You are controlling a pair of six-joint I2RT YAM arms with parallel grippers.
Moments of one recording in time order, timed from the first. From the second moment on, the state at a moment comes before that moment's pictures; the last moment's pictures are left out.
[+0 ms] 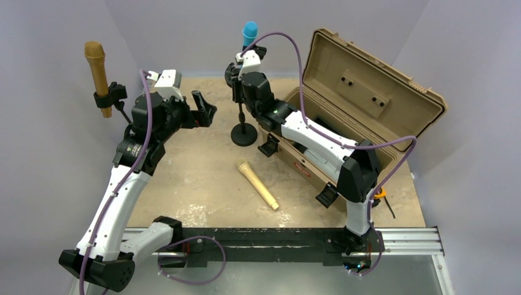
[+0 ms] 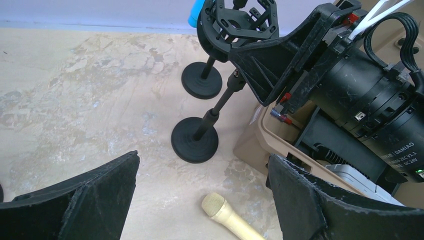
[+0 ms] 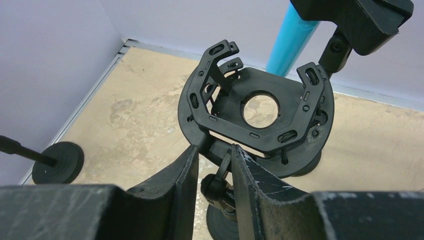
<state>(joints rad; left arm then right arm) -0.27 0.99 1.20 -0.46 0.09 -0.31 0.83 1.92 1.80 -0.07 0.42 0.21</state>
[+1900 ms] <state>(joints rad) -0.27 1.00 1.20 -0.46 0.08 -0.31 0.88 2.00 1.68 -0.02 0.53 0.16</state>
